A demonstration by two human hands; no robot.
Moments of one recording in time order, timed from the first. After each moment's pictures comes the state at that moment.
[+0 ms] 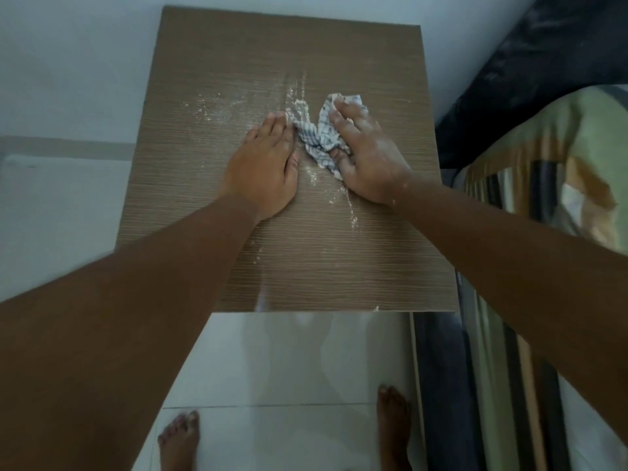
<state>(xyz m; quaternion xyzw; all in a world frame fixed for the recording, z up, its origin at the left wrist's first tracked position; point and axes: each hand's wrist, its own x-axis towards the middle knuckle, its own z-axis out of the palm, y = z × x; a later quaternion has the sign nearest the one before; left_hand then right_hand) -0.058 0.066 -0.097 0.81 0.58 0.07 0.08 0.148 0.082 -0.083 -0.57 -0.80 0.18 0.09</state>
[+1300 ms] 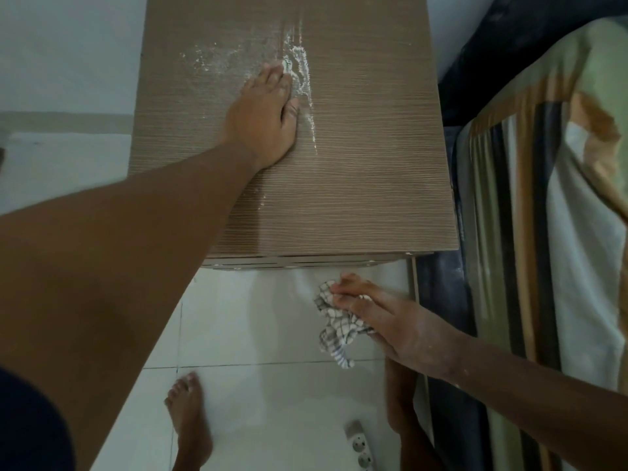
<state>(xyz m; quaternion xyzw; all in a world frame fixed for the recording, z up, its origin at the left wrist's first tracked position) -0.059 0.056 -0.086 0.80 0.58 0.09 0.13 0.171 -0.201 -0.091 -0.40 -0.85 0.33 0.08</state>
